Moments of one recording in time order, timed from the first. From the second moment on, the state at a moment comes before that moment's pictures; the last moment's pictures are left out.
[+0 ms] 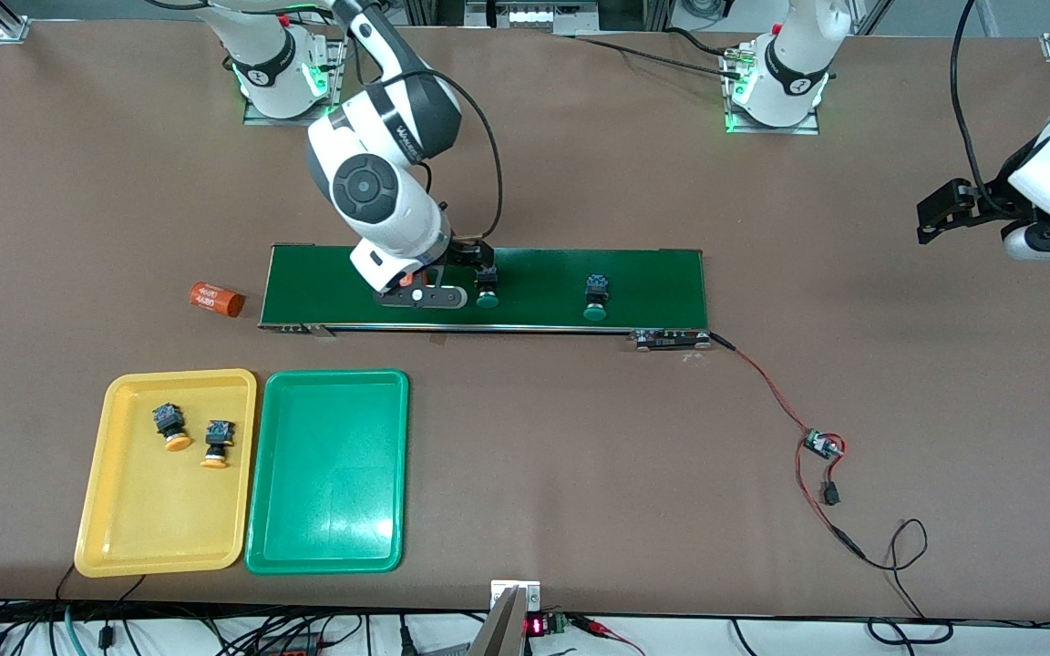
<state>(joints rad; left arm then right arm) -0.07 0.01 0.01 -1.62 0.04 1.60 -0.01 0.63 0.43 0.02 -1.73 0.21 2.06 0.60</state>
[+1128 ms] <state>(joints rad) -0.06 0.01 0.01 -1.61 0.04 1.60 -0.01 0.66 0.56 0.02 -1.79 0.11 2.24 0.62</state>
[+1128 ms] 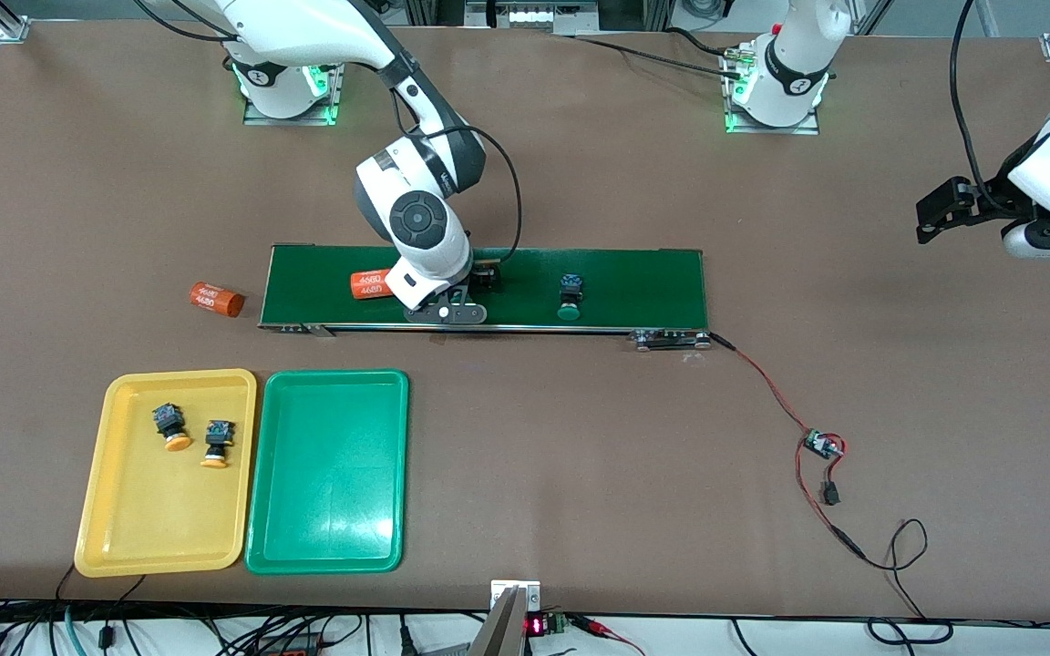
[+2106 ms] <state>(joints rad) -0.06 0.05 0.00 -1.55 0.04 1.60 -0.01 0.62 0.55 -0.11 -1.74 0.09 2.26 0.50</state>
